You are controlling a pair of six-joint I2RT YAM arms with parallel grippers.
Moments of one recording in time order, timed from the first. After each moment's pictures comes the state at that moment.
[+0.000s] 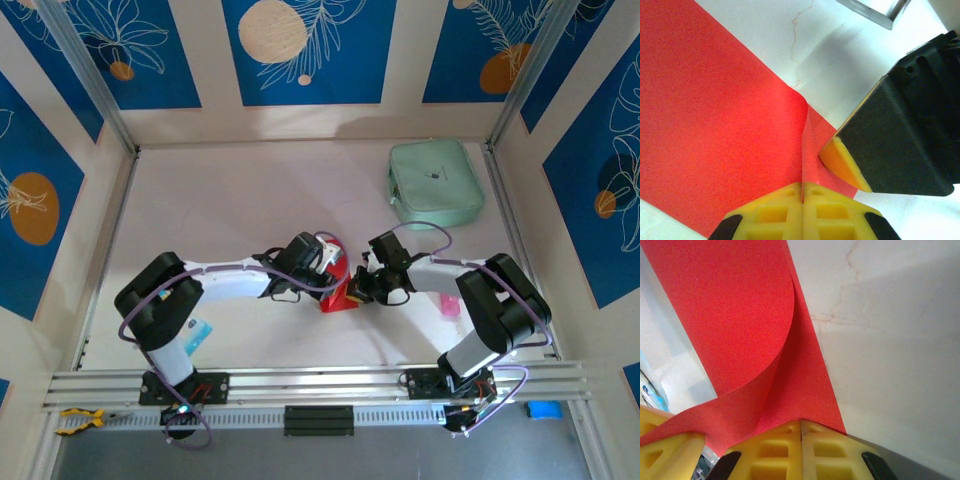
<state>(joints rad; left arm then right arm) -0.86 1.71 0.90 -0.08 0.26 -0.35 0.51 1.56 0.62 -0.20 -0.53 0.83</state>
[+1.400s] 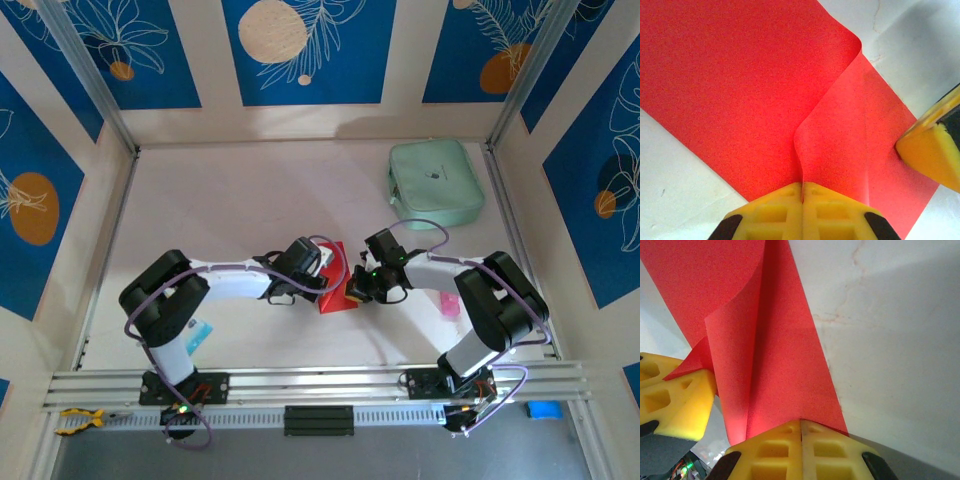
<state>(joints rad) -0.85 1.74 0.87 -0.10 0.13 -0.35 0.53 1.58 0.67 -0.26 -0.50 0.83</state>
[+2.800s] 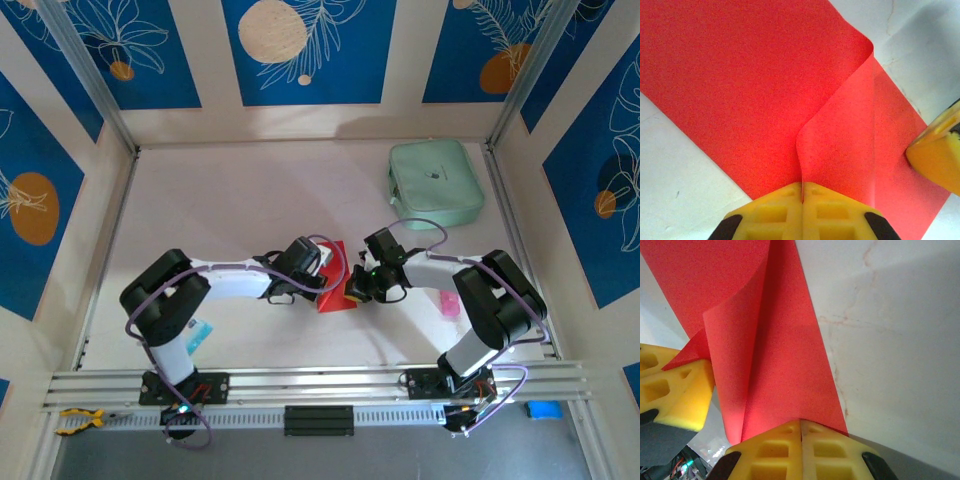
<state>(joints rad) -0.85 1.74 0.87 -0.10 0.11 -0.35 0.53 1.59 0.68 -0.27 -0.51 0.82</state>
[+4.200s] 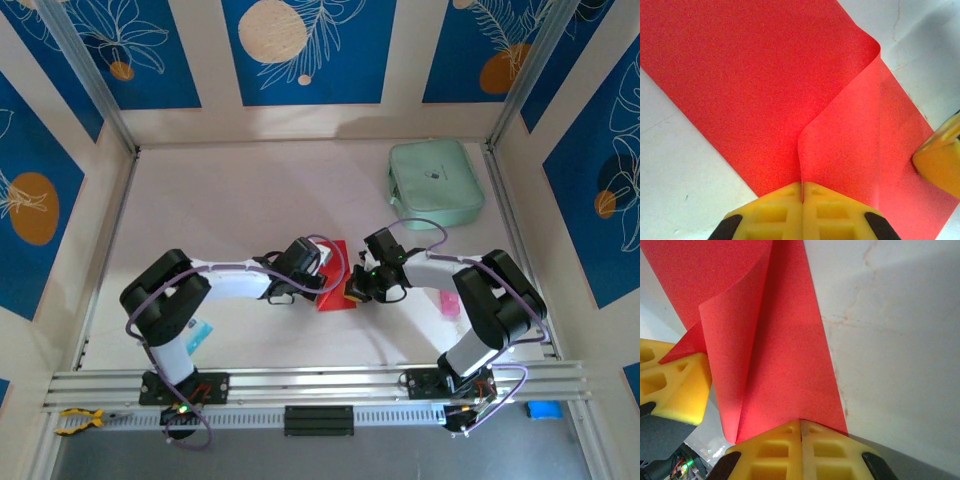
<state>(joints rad) -0.85 1.74 0.86 -0.08 0.09 -0.35 0.53 1.59 0.68 -0.27 -0.51 0.82</state>
